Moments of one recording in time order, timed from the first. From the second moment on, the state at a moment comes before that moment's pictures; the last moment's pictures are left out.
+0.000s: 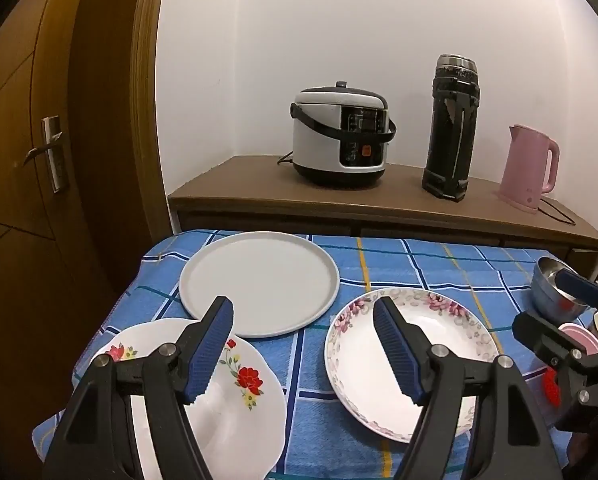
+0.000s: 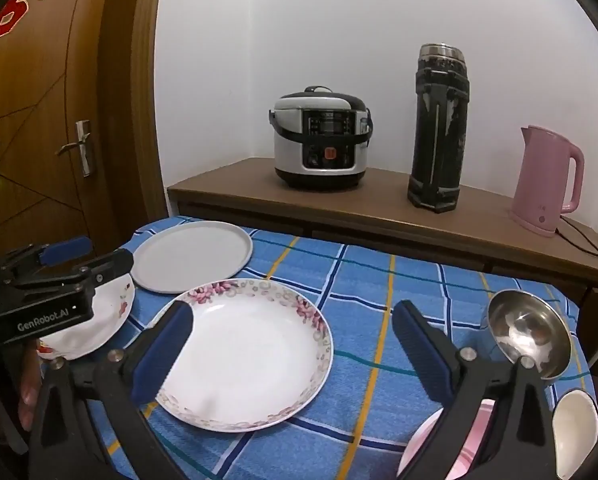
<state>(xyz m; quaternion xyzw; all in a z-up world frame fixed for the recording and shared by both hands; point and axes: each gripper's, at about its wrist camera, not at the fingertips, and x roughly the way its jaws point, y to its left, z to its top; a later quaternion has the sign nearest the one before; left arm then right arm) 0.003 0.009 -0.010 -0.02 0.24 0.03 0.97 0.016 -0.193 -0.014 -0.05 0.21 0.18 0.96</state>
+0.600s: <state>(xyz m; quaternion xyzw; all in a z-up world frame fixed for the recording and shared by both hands) 0.005 0.010 -0.020 -0.01 0.26 0.03 0.97 0.020 -0.193 -0.016 -0.05 0.22 0.17 0.96</state>
